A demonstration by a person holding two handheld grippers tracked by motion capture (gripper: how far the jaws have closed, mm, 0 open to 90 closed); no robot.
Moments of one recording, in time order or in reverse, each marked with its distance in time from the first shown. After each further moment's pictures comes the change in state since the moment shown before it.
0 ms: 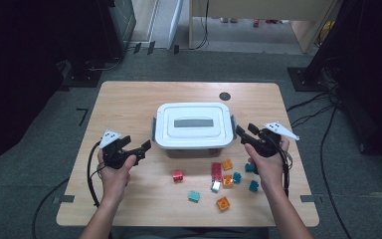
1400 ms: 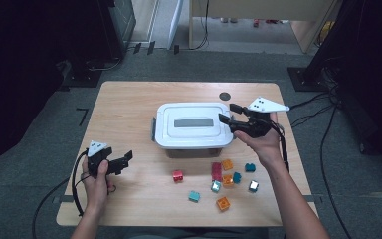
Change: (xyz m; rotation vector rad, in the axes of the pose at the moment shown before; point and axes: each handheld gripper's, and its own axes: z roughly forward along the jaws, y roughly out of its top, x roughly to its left) left arm 0.054 -0.037 -0.011 0.102 0.168 0.022; right arm 0.040 0.069 0.018 0.044 0.353 -0.366
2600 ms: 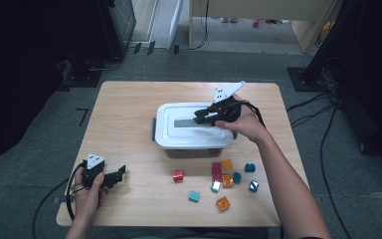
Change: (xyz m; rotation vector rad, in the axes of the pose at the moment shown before) left arm 0.019 -0.037 -0.003 0.115 0.073 0.108; right arm -0.013 0.022 0.091 0.271 0.491 -0.267
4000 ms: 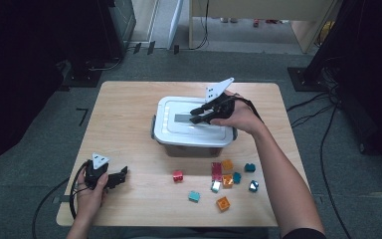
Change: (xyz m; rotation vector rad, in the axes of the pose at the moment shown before) left arm -0.008 0.001 0.003 0.026 0.038 0.062; right arm -0.012 0.010 0.014 0.080 0.045 -0.112
